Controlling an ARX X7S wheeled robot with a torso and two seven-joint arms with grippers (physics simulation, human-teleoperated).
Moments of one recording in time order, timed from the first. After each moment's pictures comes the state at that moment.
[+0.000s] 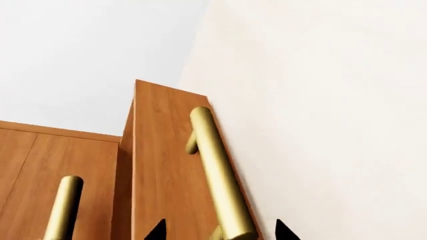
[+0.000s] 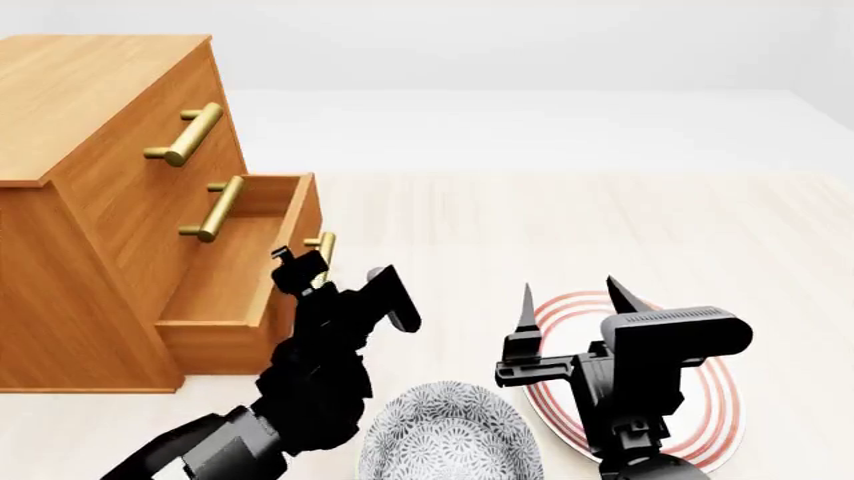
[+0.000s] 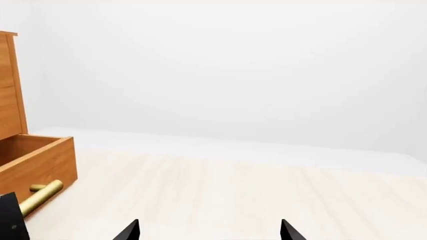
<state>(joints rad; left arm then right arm) -0.96 -0.11 1.06 -0.58 0.08 -0.99 -0.19 0.14 0.25 -0.18 -0.54 0.24 0.54 0.22</state>
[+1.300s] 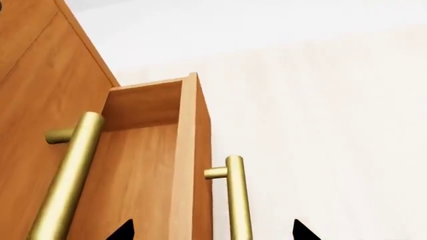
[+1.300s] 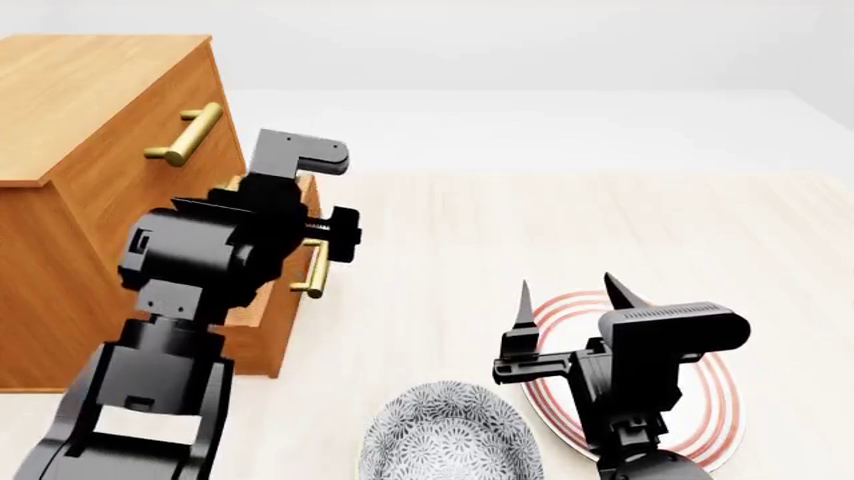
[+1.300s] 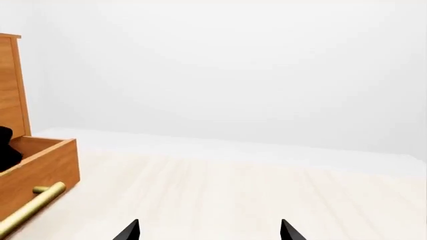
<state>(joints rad) -1.15 -0.12 0.27 -0.50 -0.26 -1.17 -0.16 0.16 0.27 -0.20 -0.54 0.27 0.54 0.25</state>
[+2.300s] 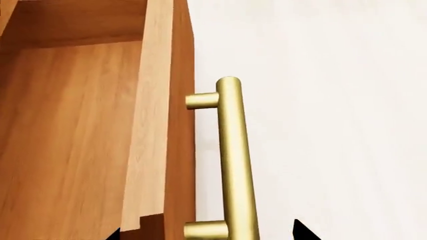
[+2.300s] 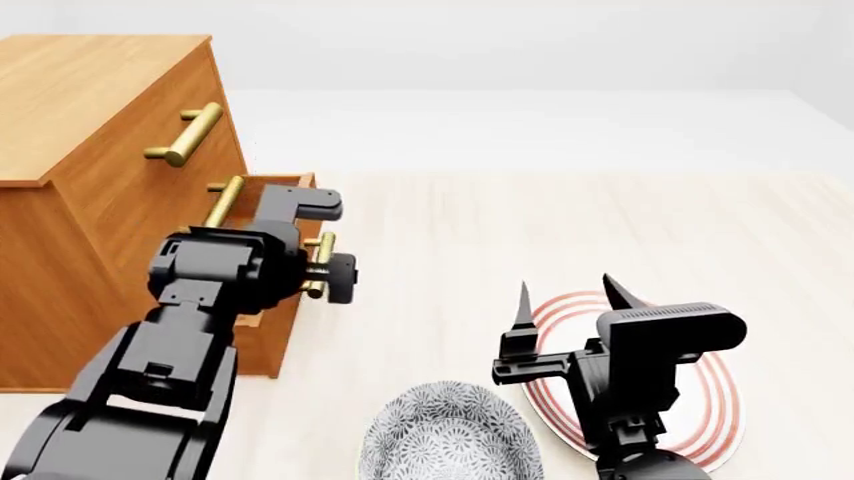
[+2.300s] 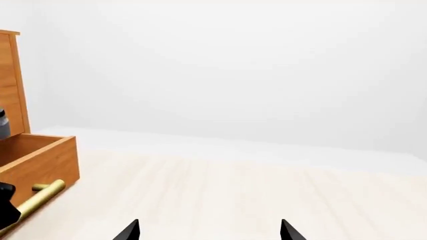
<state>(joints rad) -1.24 -0.10 0.30 -1.03 -0.26 -0.95 -0.02 0.17 0.29 -0.21 -0.53 0.29 0.53 0.27</state>
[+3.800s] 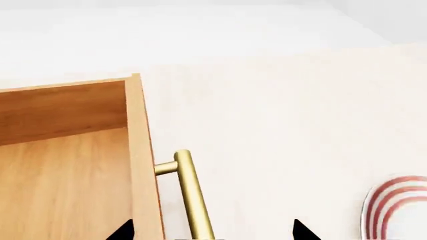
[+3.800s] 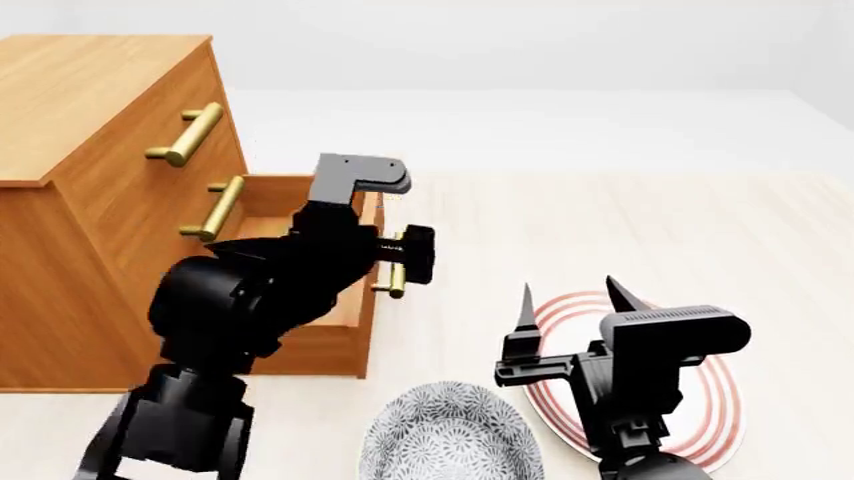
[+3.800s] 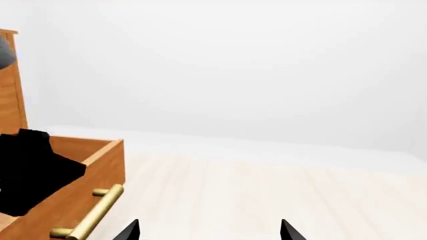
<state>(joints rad) -1.01 -0.10 0.31 -0.31 -0.59 -1.08 -0.16 0.16 0.31 -0.23 -0.53 0.31 0.52 0.30</state>
